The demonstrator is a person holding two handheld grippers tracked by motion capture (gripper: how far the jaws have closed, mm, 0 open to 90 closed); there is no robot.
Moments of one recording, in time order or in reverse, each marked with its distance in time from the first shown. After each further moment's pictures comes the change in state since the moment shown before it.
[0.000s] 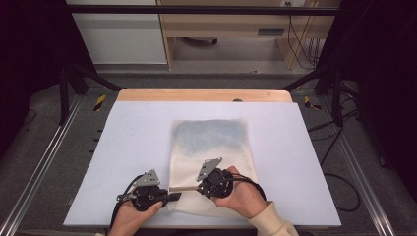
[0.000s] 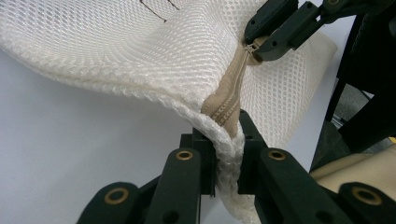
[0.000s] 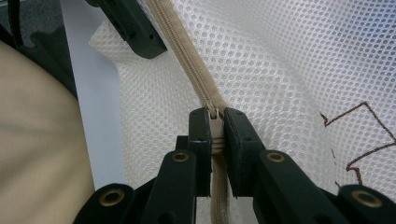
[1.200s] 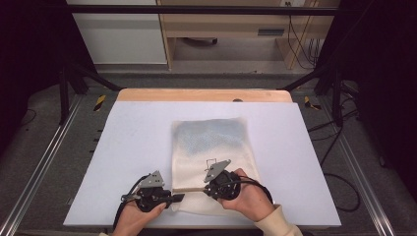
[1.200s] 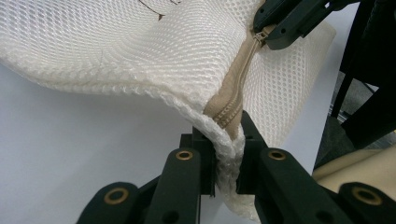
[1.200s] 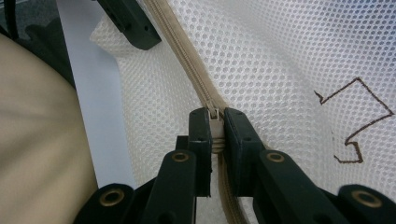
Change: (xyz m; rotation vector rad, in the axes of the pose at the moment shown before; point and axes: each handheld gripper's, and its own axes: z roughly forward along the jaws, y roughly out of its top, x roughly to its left) left arm -0.004 0.001 0.009 0.018 0.002 0.025; right arm -0.002 -0.017 -0.009 -0.005 -0.014 0.032
